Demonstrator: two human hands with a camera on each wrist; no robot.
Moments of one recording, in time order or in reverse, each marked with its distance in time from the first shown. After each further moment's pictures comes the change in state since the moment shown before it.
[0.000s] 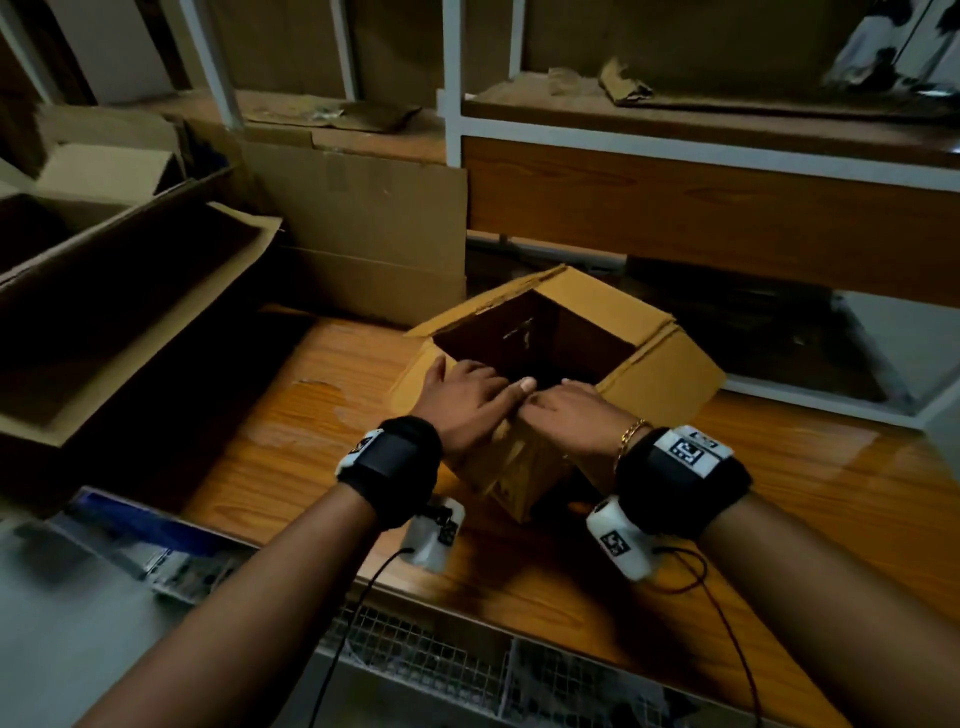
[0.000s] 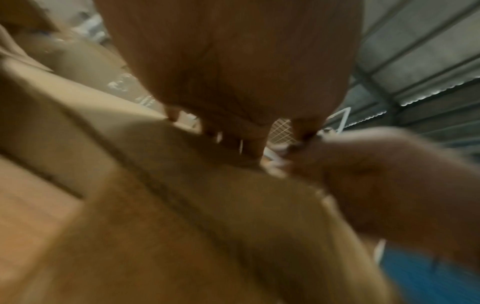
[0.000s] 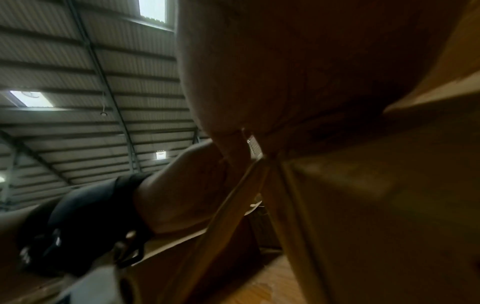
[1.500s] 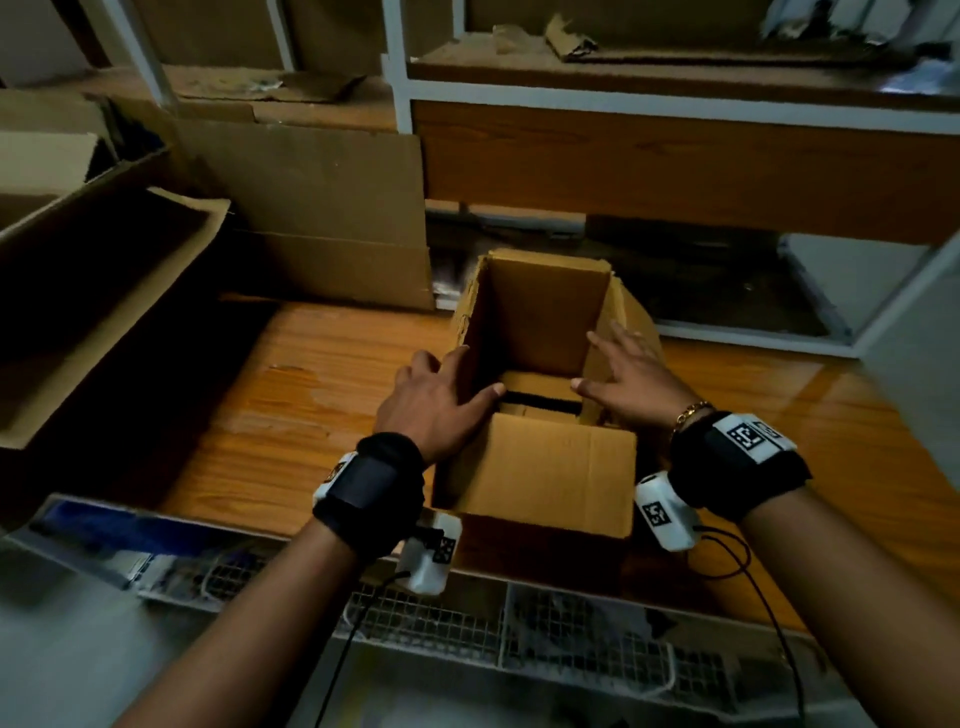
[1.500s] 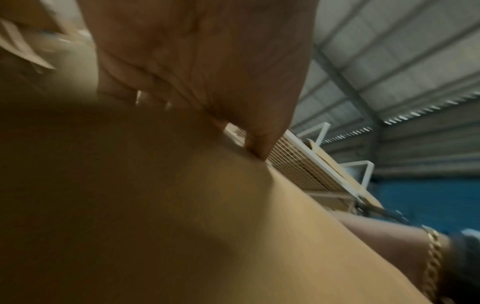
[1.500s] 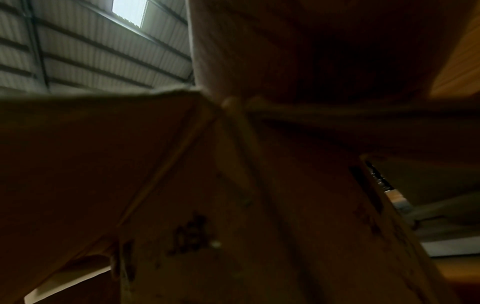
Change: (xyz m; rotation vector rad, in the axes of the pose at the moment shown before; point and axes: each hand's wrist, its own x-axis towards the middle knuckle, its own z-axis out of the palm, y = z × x) left_hand -0.044 0.012 0.015 -0.057 0.070 -0.276; right_hand -0.060 0.070 0.025 0.347 0.216 0.371
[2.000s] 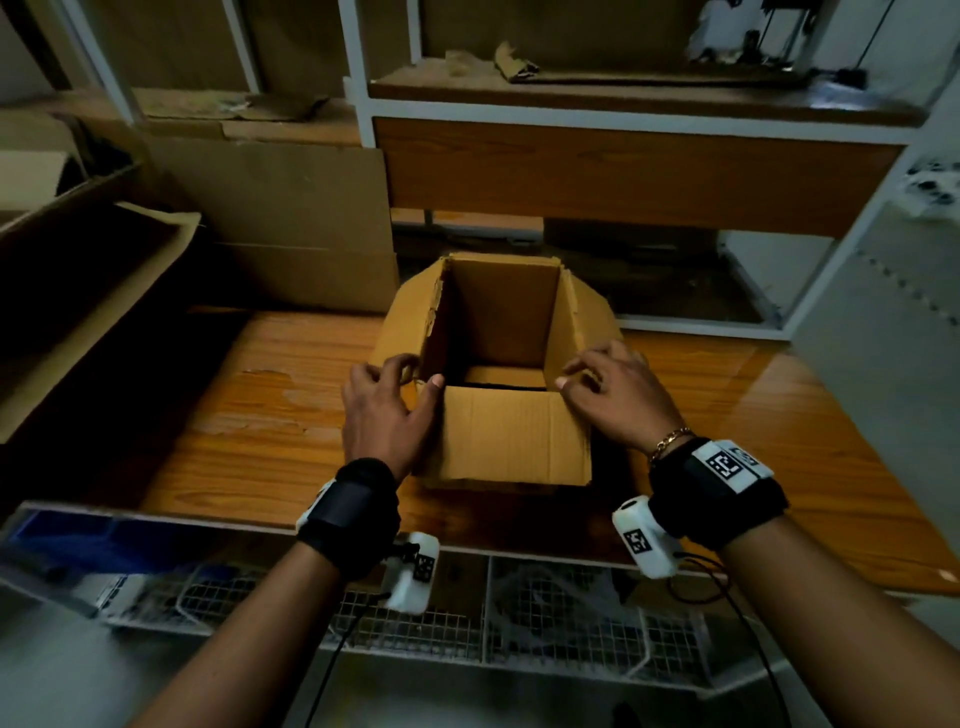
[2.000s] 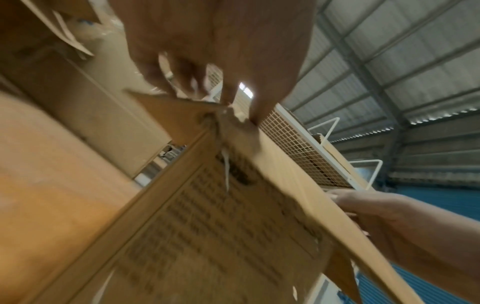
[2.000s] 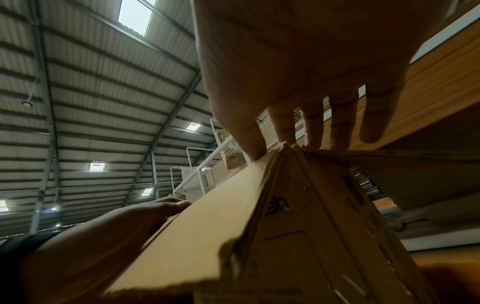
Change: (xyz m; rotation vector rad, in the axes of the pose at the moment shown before) left_hand -0.050 -0.005 0.025 -0.287 0.387 -0.012; right_hand -0.088 0.002 0.007 0.041 0.267 0.029
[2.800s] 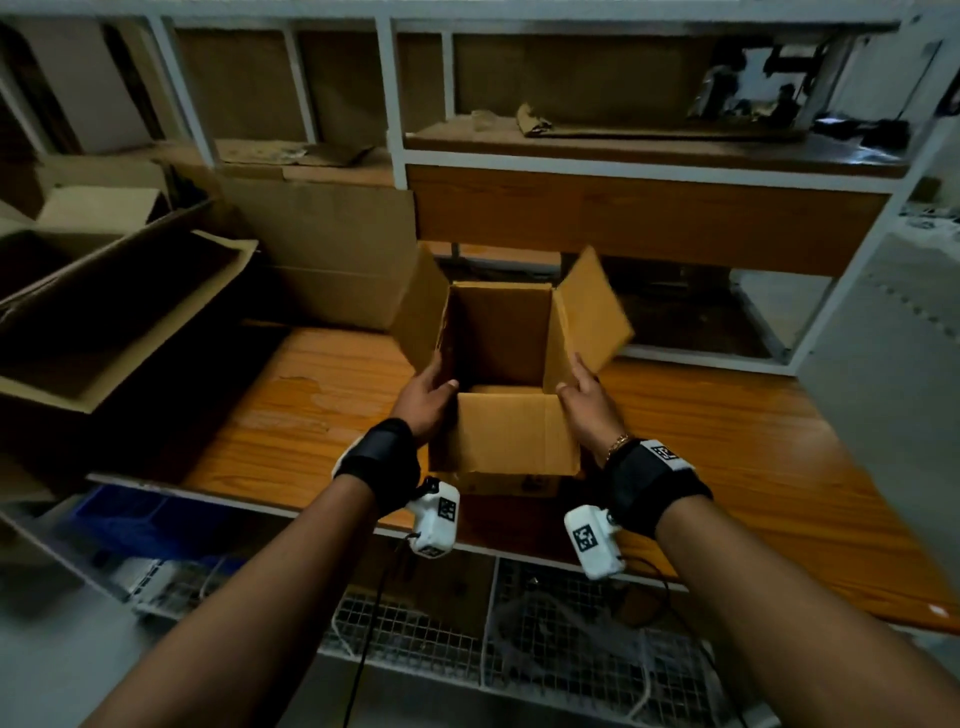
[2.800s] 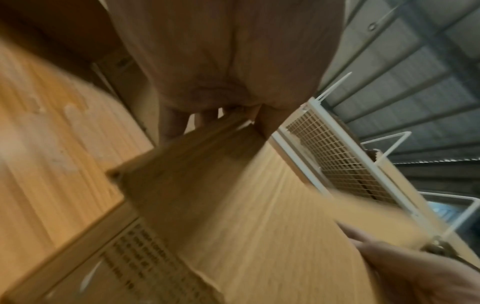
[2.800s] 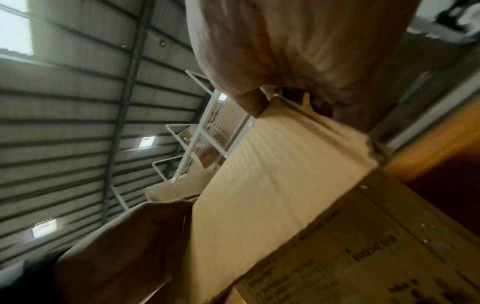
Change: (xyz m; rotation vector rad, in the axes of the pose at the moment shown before) left_hand -0.004 0.039 0.000 -0.583 -0.331 -0.202; right_hand -0.018 -0.011 0.006 0.739 -0.075 0.191
